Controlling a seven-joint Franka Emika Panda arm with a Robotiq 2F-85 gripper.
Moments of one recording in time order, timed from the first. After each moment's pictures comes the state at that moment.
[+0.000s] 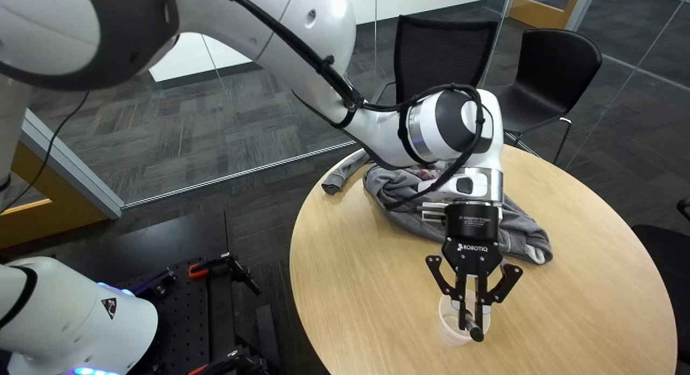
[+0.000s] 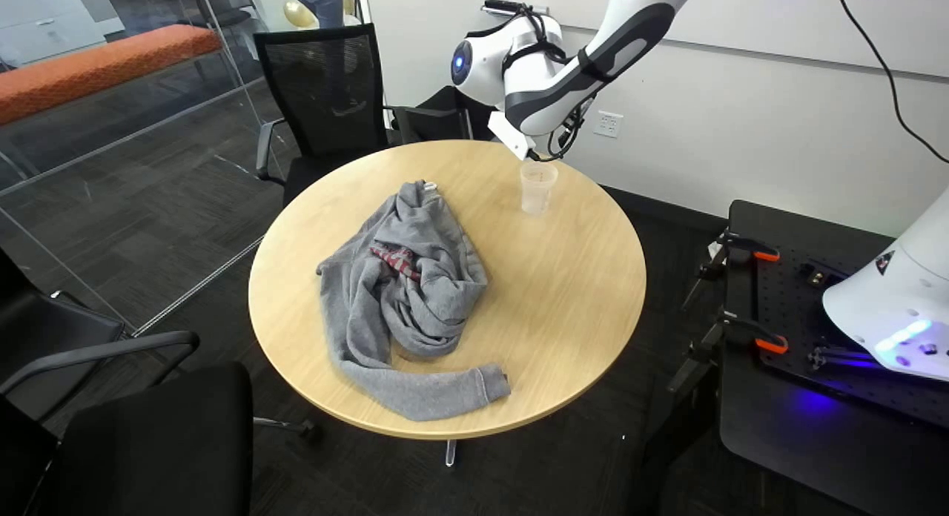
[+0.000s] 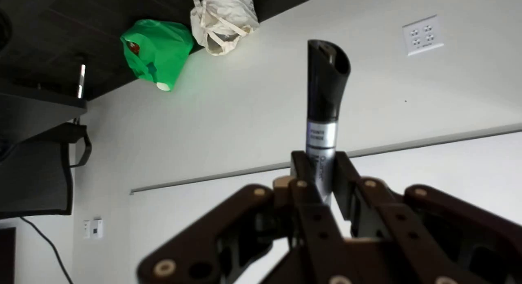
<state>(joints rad) 0.17 0.80 -0.31 -1.55 -0.69 1.75 2.44</state>
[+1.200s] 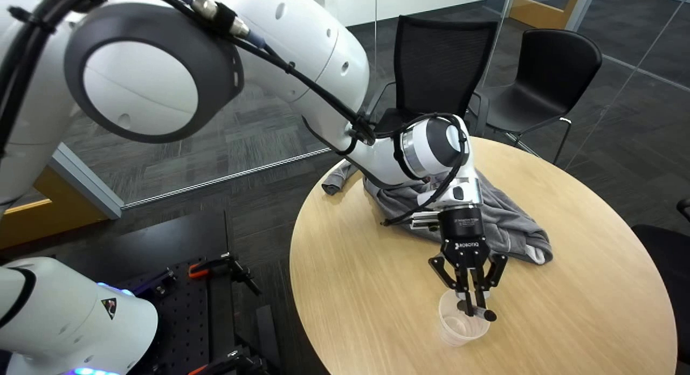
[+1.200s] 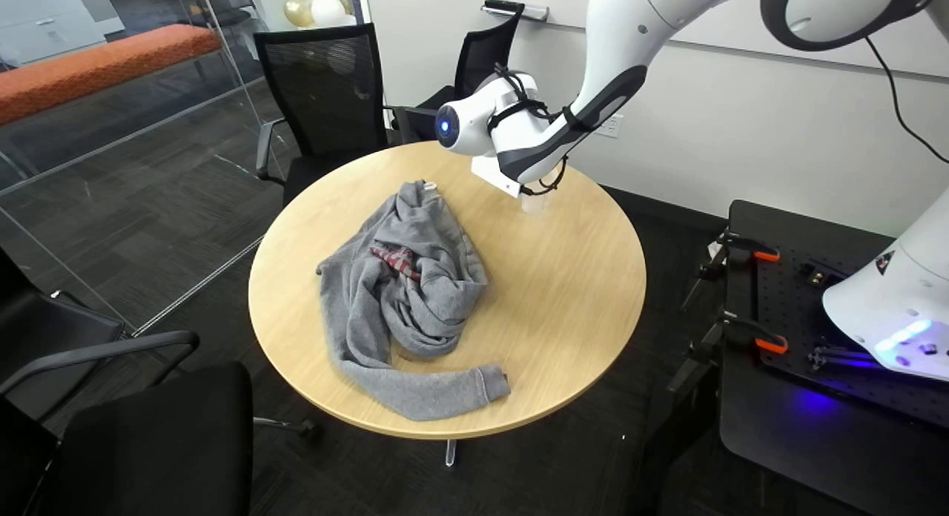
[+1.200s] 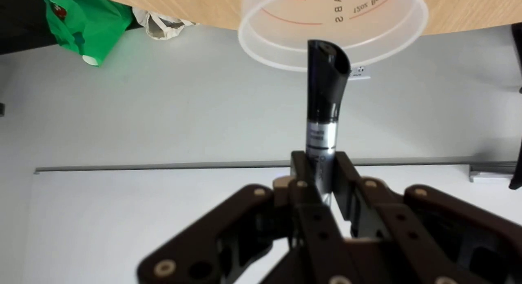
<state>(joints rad) 0.13 0.96 -0.18 -1.43 -0.88 1.78 2.37</state>
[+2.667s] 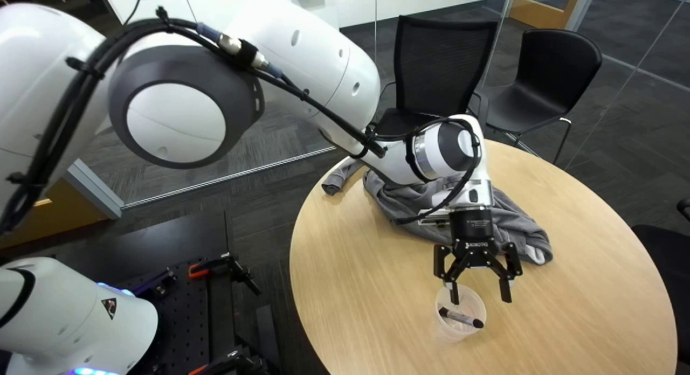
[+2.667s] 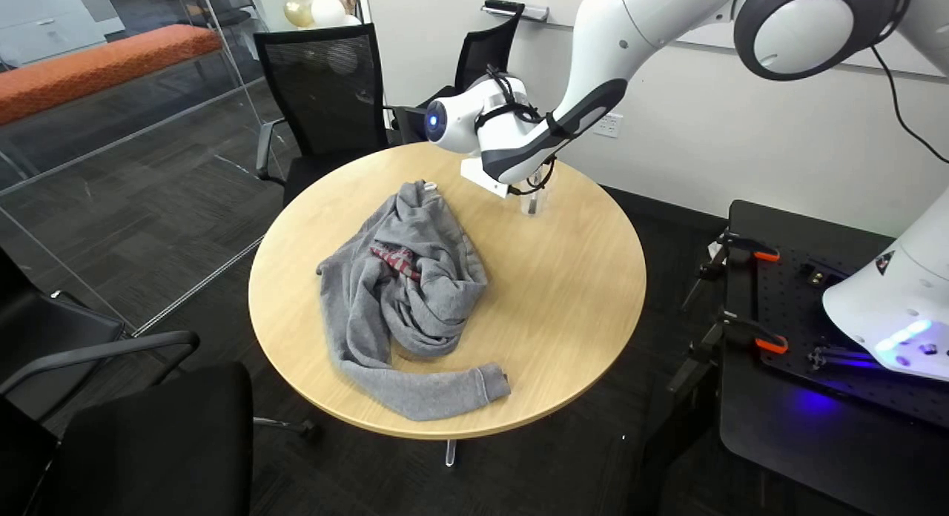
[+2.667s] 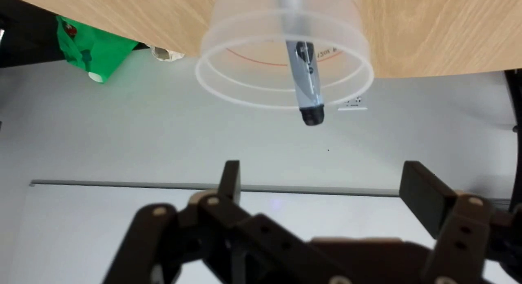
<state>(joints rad) 0.11 1.06 -0.18 -1.28 -0.79 1.79 2.26</state>
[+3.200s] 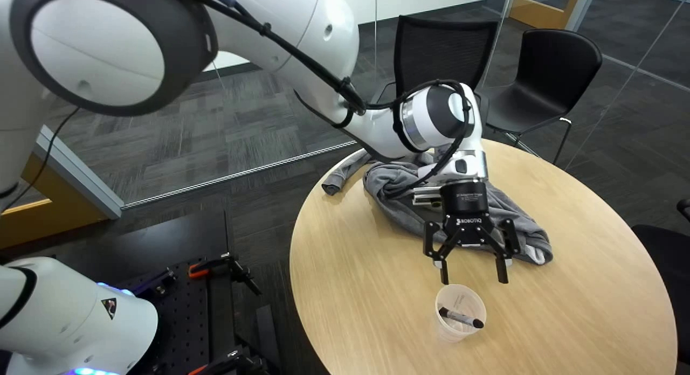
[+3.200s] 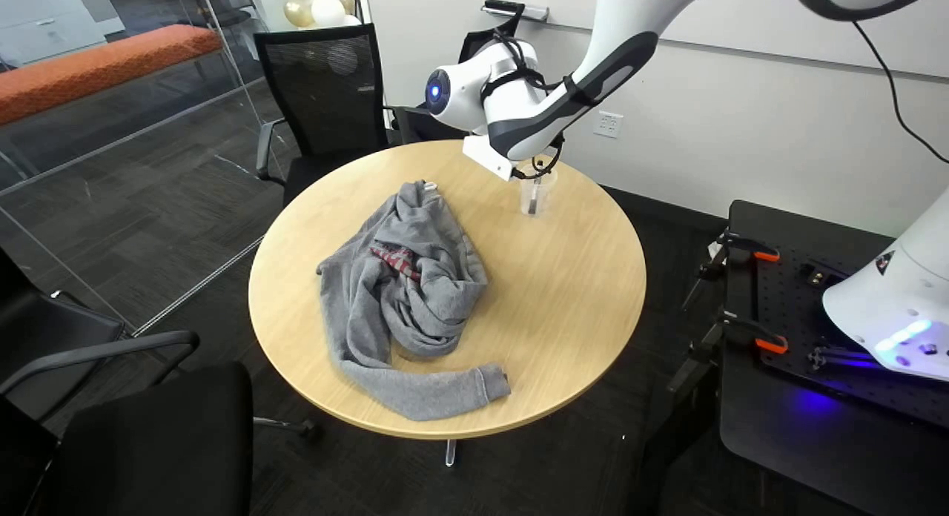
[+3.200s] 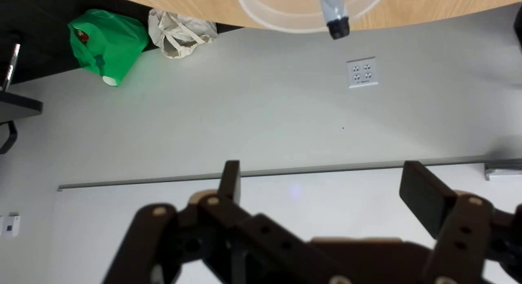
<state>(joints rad) 0.15 0.86 -0.18 -1.46 -0.80 1.75 2.36</state>
